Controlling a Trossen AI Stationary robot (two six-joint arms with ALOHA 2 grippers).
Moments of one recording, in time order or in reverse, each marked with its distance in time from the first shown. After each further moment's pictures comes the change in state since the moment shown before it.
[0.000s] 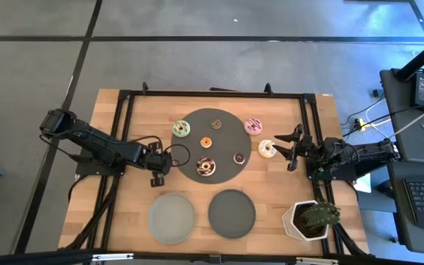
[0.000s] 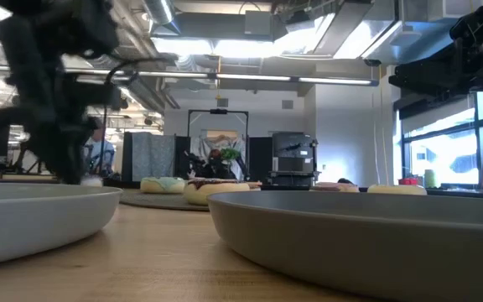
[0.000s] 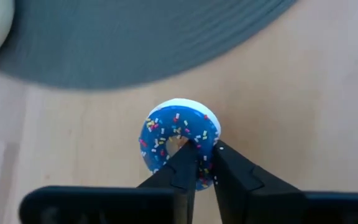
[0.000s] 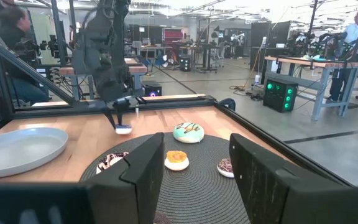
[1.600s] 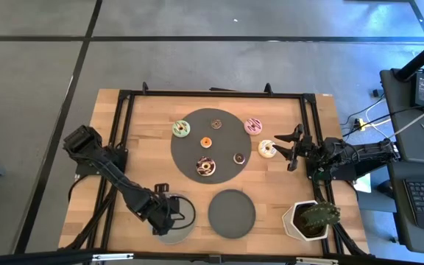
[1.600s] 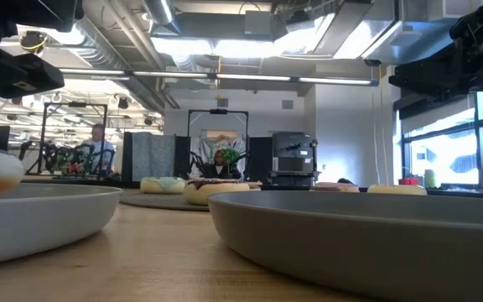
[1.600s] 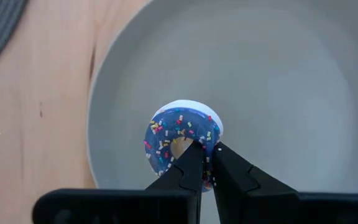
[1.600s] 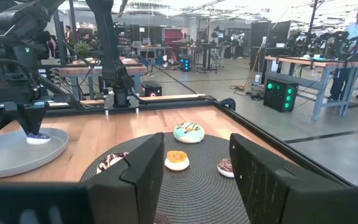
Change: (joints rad) left arm -0.502 0.428 0.494 -0.133 0.010 -0.426; right arm 0.000 0.000 0.000 0.000 0.000 0.003
